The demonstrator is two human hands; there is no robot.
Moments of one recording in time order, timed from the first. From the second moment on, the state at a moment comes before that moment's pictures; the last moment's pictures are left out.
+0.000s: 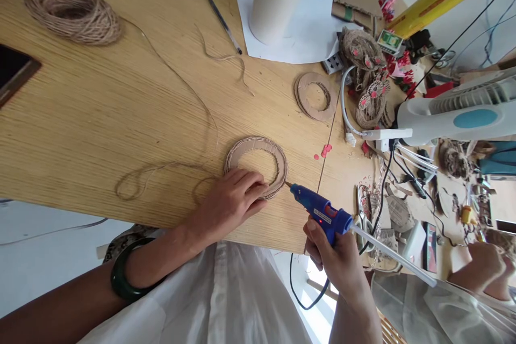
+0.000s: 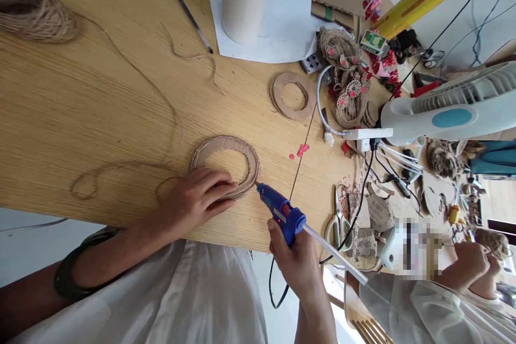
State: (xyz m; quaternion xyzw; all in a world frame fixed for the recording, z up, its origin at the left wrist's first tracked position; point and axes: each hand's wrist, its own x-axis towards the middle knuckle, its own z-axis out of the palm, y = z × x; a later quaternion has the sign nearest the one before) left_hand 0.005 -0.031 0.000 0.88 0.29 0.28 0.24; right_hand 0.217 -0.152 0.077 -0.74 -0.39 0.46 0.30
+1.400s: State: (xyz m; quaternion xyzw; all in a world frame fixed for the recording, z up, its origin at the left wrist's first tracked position) left_hand 0.008 -0.031 0.001 0.90 0.25 0.30 0.18; right_hand 0.215 -0.142 0.063 -0.72 -0.34 0.50 0.35
